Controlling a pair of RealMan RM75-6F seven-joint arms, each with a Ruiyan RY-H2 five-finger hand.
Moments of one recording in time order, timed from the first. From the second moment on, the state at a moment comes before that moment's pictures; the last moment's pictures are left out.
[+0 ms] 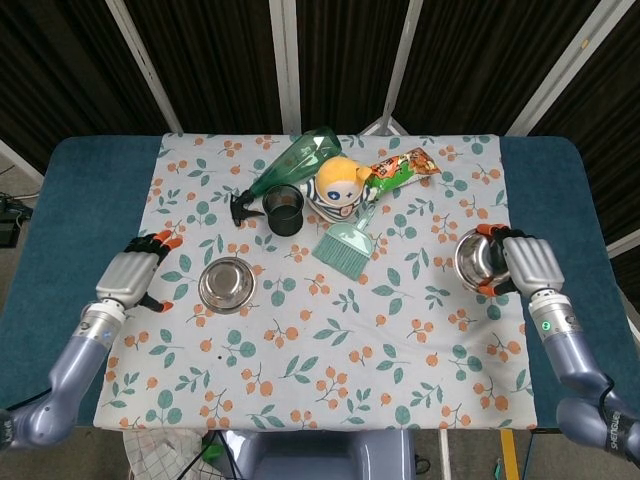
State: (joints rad) left arm -0.61 -1.20 -0.24 -1.79 0.79 0.91 0.52; right arm 0.60 -1.09 0.18 -1.61 -0.94 0.93 -0.18
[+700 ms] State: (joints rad) left arm -0.87 -1.48 -0.22 -1.67 0.44 0.97 0.74; right arm 0.59 -1.08 0.19 -1.53 -0.94 0.91 -0.12
